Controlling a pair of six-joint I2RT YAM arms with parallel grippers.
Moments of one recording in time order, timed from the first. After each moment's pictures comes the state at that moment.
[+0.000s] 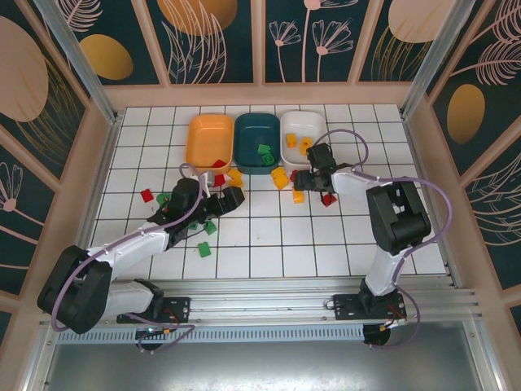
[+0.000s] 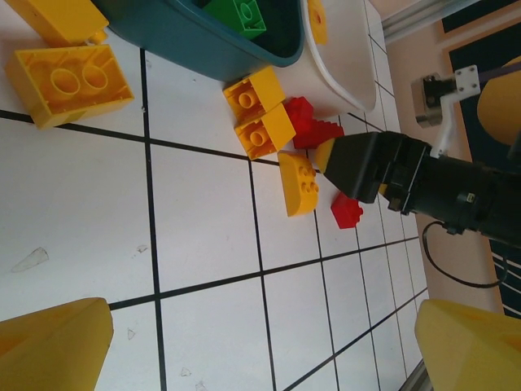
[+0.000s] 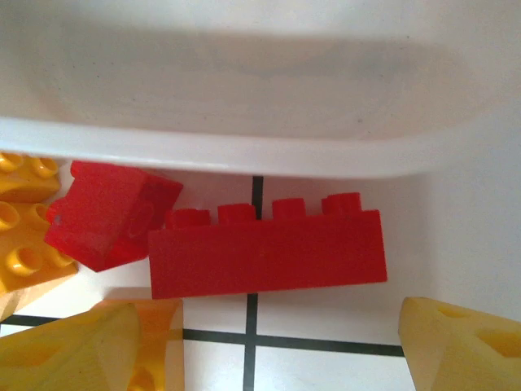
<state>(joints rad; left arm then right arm) -0.51 1.26 0.53 0.21 0.33 -0.90 0.39 1.80 1.07 -0.28 0.08 0.27</state>
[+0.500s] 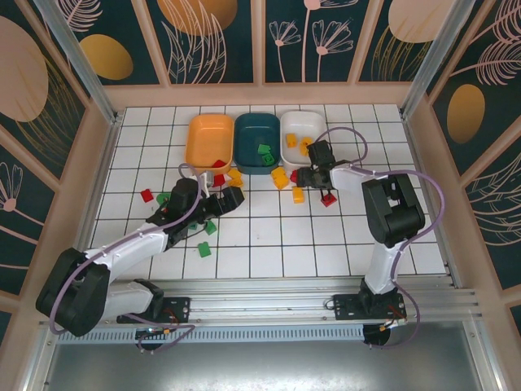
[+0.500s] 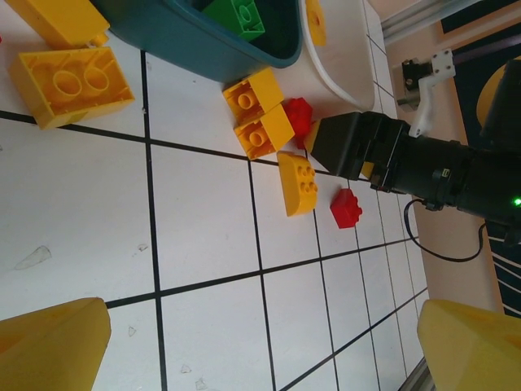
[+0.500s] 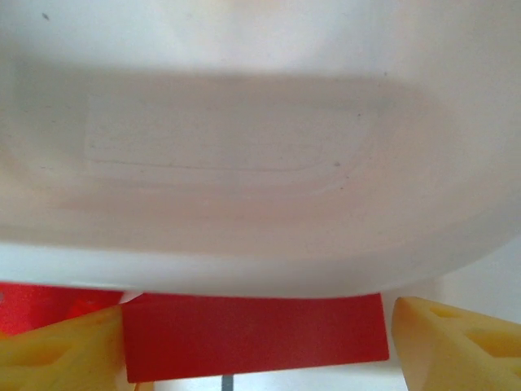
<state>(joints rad) -0.51 1.24 0.53 0.20 0.33 -0.89 0.37 1.87 1.12 -0.26 0.11 0.27</state>
